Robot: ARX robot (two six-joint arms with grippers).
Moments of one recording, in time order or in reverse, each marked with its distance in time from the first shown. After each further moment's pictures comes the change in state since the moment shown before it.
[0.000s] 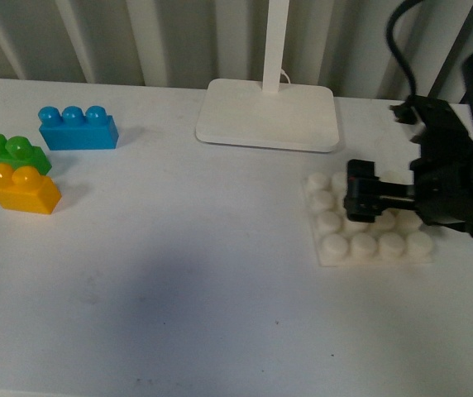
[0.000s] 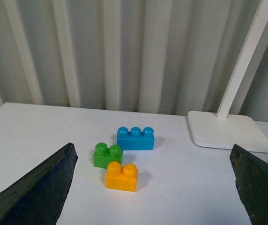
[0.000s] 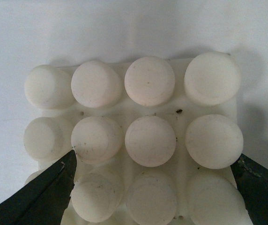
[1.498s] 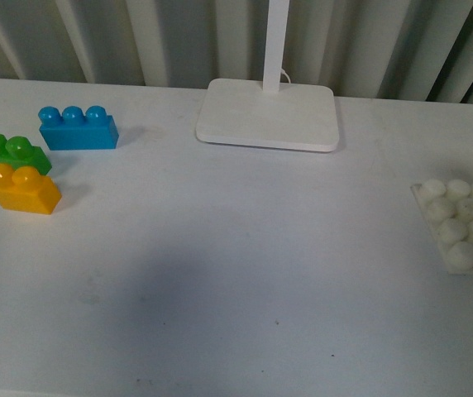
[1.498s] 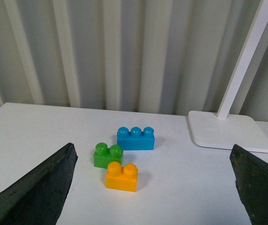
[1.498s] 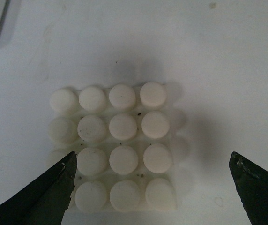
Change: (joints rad) left arm 0.000 0.000 0.000 0.000 0.000 0.000; right arm -0.475 -0.314 -0.270 0.145 -0.124 -0.359
